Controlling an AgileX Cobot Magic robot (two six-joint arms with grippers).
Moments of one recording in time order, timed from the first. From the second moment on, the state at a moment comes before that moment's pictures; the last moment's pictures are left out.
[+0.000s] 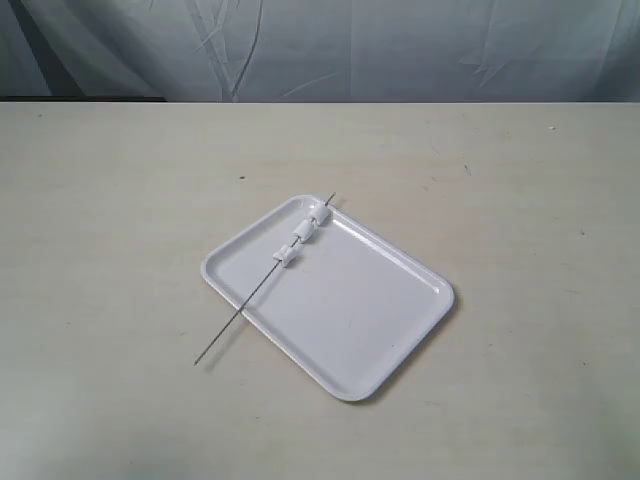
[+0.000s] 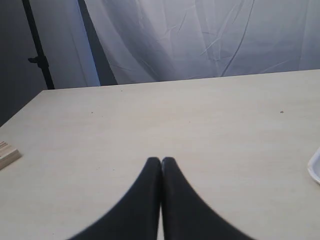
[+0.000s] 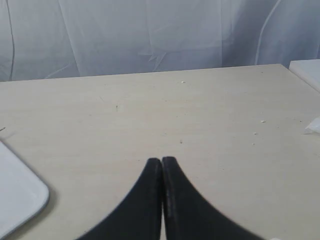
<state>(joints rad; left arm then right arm) 0.07 0.00 0.00 -0.05 0.25 0.14 -0.02 0.01 0.00 0.00 0.31 0.00</state>
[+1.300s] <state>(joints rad) 0.07 0.00 0.00 -0.17 0.13 0.14 -0.02 0.01 0.00 0.01 0.27 0.00</state>
